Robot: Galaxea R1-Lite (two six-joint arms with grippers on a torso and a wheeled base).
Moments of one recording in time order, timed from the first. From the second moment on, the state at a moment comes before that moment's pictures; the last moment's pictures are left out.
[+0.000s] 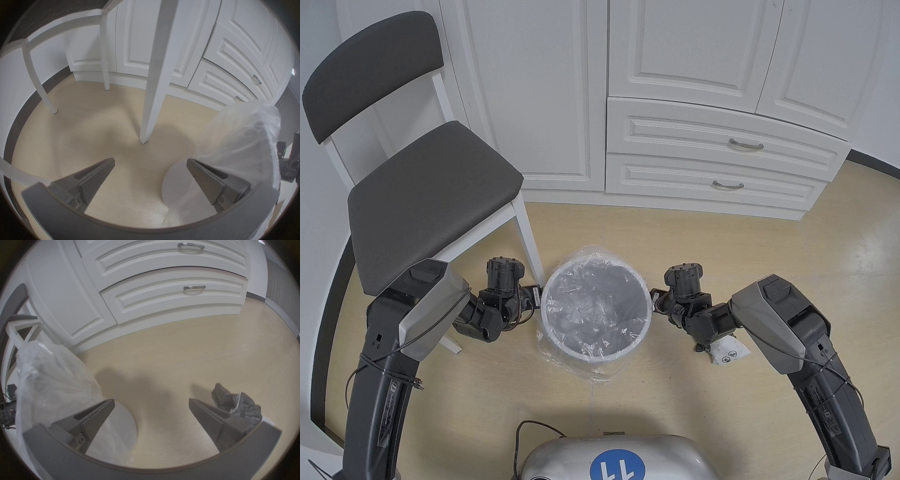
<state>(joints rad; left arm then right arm) -0.26 2.67 -1.56 -0.64 0.11 -0.27 0.40 2.82 -1.86 -0.51 -0.22 0.44</state>
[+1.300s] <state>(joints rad) -0.24 2.71 -1.68 -0.46 0.08 -0.26 0.41 2.84 -1.92 -0.50 -0.20 0.44</state>
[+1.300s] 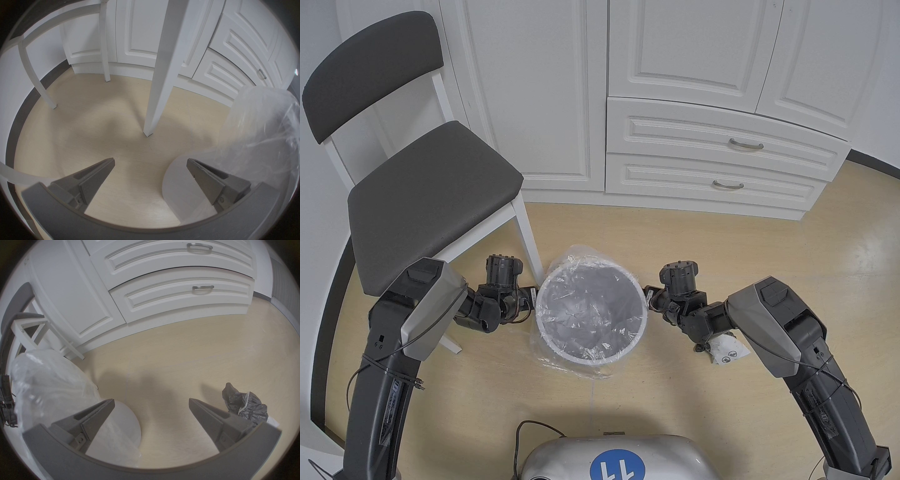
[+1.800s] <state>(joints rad) -0.24 2.86 -1.98 -0.21 0.08 -0.23 0.41 2.93 -2.00 -0.53 -0.15 0.48</state>
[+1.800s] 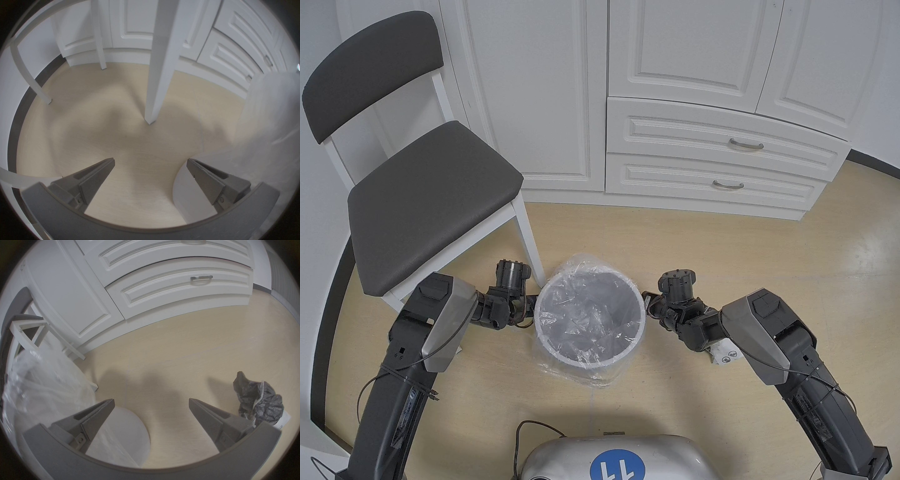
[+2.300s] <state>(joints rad) -0.25 2.88 -1.94 -0.11 0.11 -0.19 0.40 2.93 -2.00 -0.45 -0.16 0.50</state>
